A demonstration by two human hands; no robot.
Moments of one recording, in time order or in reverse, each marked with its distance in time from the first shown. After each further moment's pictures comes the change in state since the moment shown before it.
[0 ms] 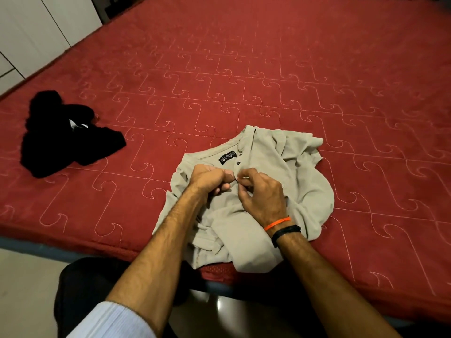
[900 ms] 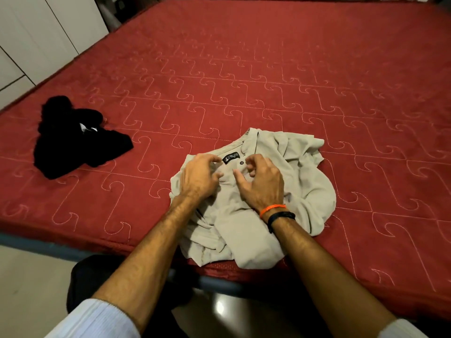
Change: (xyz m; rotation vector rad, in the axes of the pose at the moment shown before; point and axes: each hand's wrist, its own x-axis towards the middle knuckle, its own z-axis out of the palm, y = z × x) left_hand 0.007 -0.006 -0.033 0.794 0.236 0.542; right_hand 0.024 -0.018 0.001 0.010 0.038 0.226
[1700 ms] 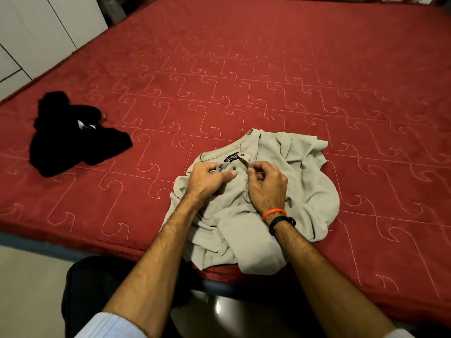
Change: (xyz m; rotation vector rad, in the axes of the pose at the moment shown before) left_hand -0.009 0.010 0.008 -0.797 -0.175 -0.259; right_hand 0.000 0.008 0.008 0.174 0.076 0.221
